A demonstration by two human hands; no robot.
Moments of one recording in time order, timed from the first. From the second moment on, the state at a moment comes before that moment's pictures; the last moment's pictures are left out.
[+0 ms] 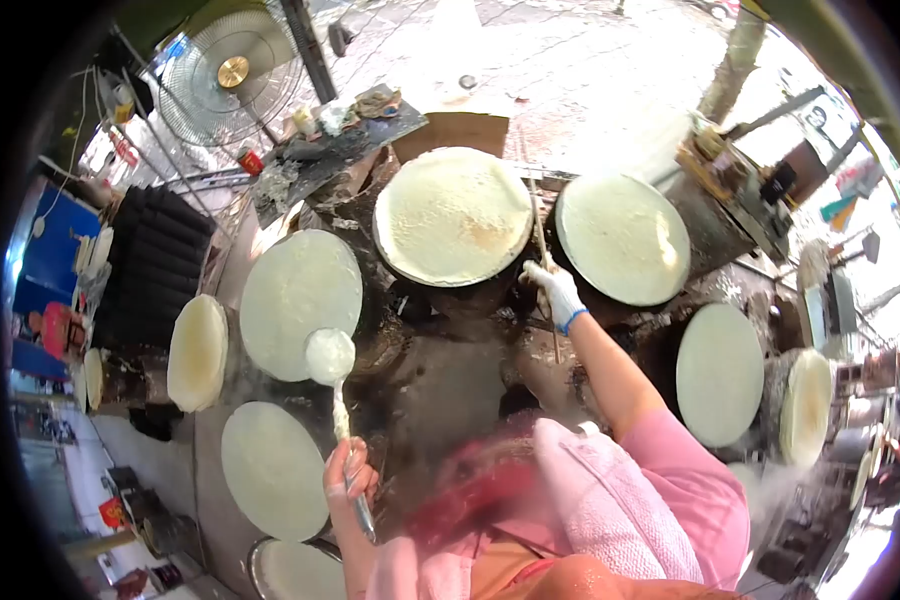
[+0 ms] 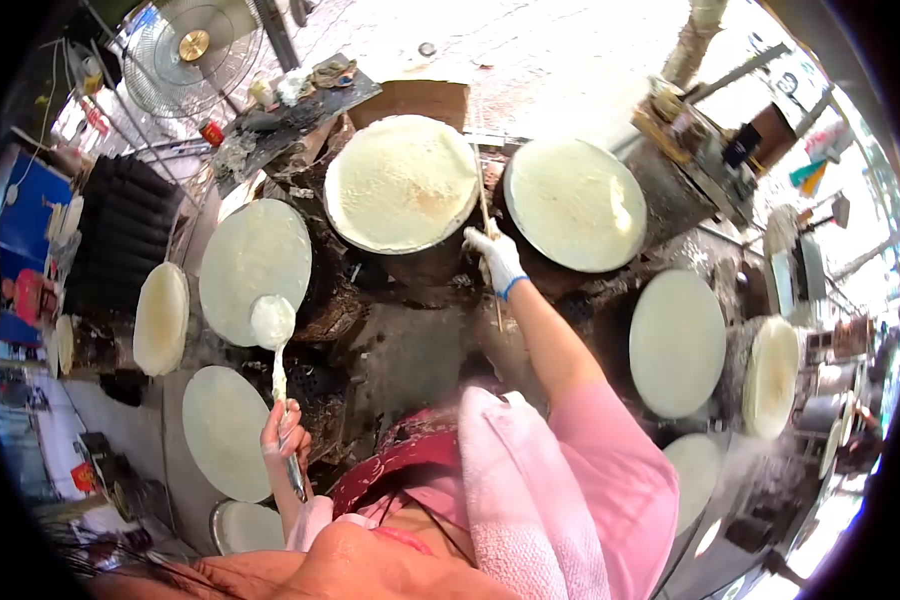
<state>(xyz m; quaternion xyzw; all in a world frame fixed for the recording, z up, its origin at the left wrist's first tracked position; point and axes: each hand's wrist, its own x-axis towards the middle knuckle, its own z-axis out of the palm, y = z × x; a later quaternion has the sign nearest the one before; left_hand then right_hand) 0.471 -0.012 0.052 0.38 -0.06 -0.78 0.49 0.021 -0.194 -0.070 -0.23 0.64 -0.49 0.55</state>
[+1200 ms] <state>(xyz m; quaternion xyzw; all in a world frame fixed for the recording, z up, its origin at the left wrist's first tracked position) 0.439 -0.131 -0.011 0.30 -0.15 -0.89 0.30 -0.202 0.111 0.134 -0.16 0.76 -0.58 0.25</state>
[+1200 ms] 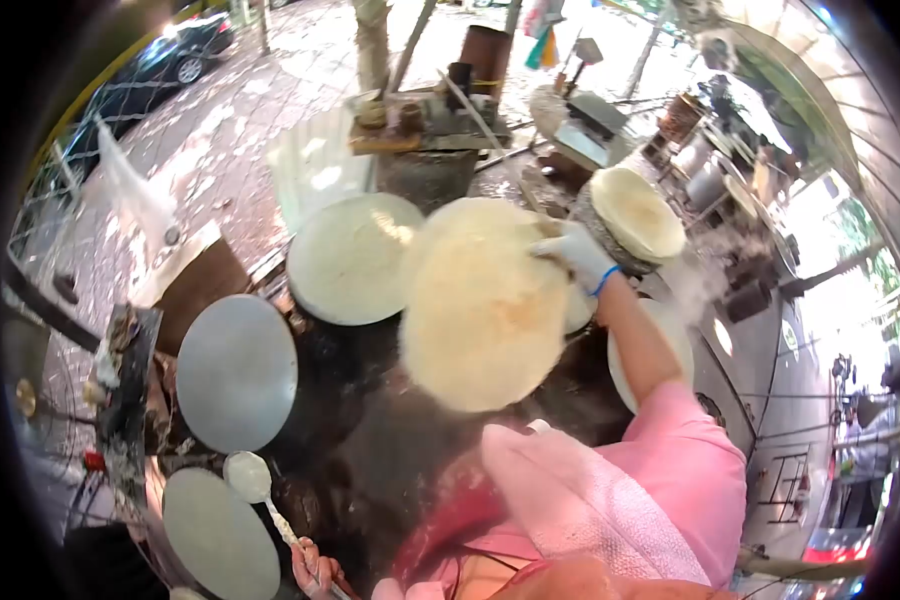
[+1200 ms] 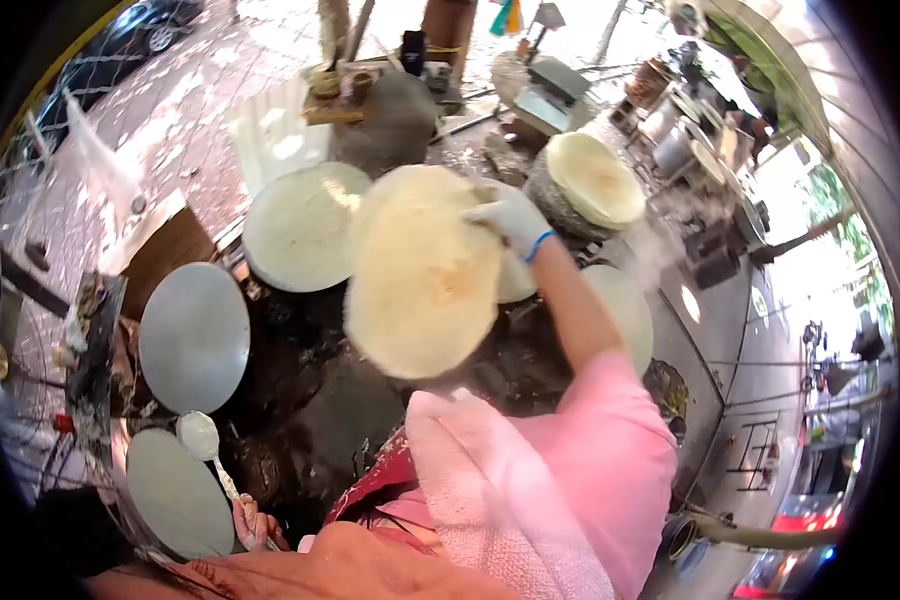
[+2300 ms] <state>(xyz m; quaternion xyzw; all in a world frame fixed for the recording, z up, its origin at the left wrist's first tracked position) 0.305 0.234 0.073 0.24 0.01 -0.83 0.51 -0.406 0.373 0.010 -0.15 0.80 -0.48 0.32</state>
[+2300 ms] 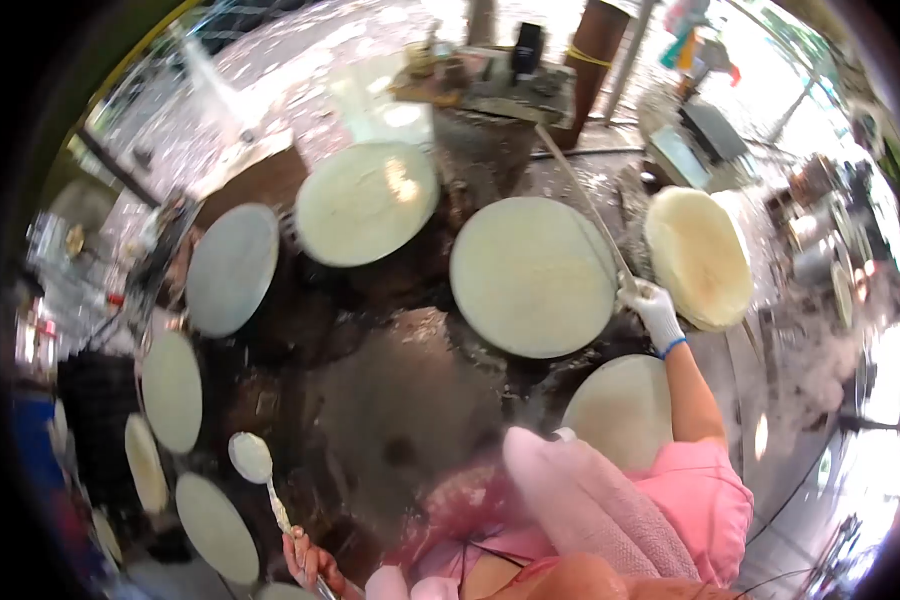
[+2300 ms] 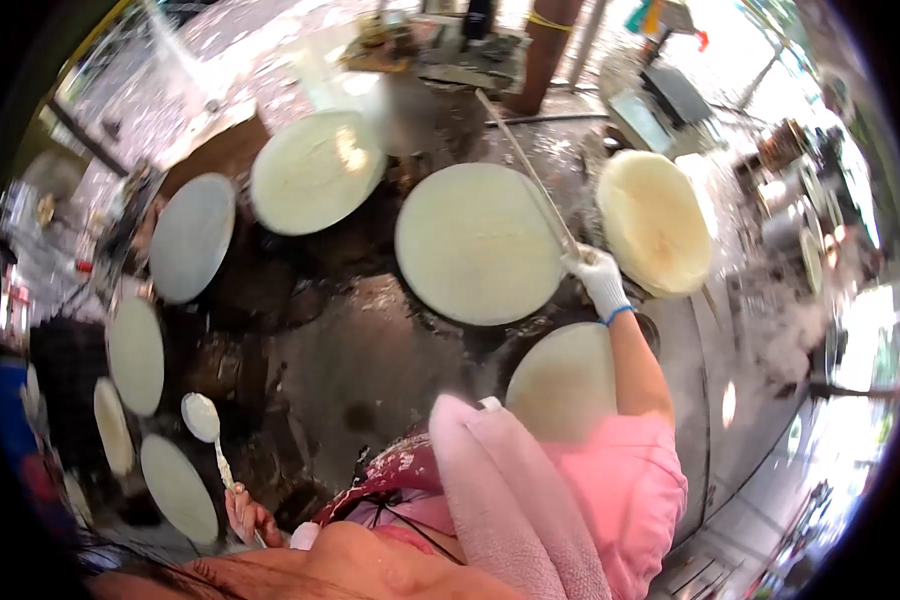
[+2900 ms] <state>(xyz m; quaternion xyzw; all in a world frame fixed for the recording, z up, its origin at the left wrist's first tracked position) 0.755 0.498 -0.102 0.90 -0.19 -0.20 0.34 0.320 0.279 -0.039 -0.54 0.59 -0.25 0.55</state>
